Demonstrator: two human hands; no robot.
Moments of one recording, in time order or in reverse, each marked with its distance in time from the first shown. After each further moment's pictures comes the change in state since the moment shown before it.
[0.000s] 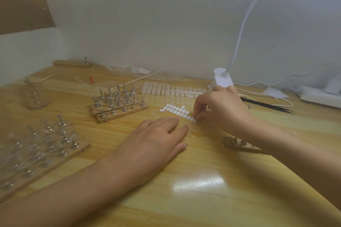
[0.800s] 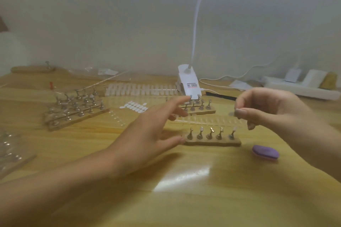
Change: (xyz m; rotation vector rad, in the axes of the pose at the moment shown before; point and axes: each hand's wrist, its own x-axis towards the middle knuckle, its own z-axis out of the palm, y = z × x) left_hand 0.046 0.054 -0.010 -0.716 0.176 0.122; right_hand -0.121 0.079 -0.069 0.997 0.125 0.146
